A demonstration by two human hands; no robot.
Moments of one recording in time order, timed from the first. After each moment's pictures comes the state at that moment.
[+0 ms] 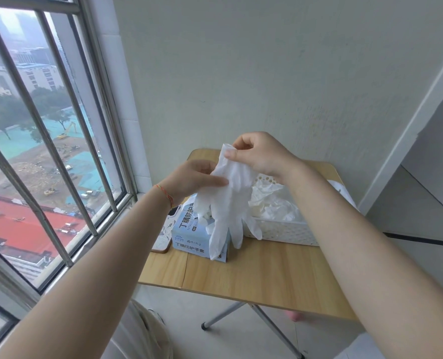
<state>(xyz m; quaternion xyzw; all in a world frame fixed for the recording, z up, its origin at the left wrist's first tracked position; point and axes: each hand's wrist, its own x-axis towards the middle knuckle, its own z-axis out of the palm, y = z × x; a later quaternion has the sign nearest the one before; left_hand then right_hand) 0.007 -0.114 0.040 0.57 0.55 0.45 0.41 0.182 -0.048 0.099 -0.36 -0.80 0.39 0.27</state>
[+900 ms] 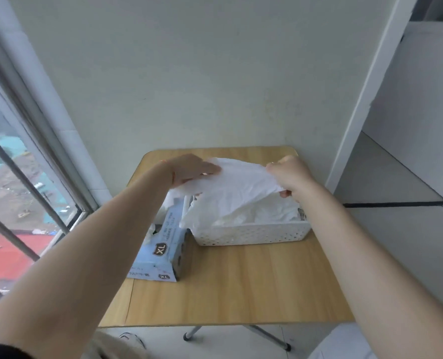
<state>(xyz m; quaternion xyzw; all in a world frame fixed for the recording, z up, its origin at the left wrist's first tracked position) 0.086 0.019 0.038 0.56 0.70 0.21 0.39 0.323 0.042 0.020 -0.64 -0.59 0.37 0.32</state>
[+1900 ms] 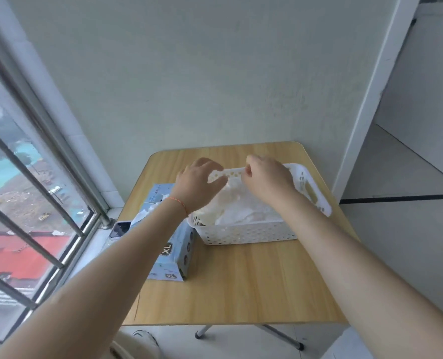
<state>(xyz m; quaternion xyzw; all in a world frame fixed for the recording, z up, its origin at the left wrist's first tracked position) 0.105 -0.021 0.002 0.69 0.68 0.25 0.06 0.279 0.022 0.009 -0.53 -0.82 0.02 0.22</state>
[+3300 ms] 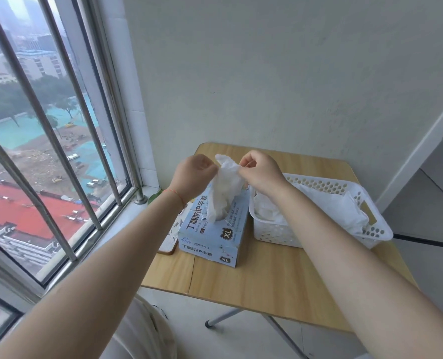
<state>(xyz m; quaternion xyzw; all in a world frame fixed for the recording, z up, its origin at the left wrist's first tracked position) -0.010 -0.082 0.009 0.51 0.72 0.44 0.14 0.151 -0.018 0.029 -0.45 -0.76 0.36 0.30</state>
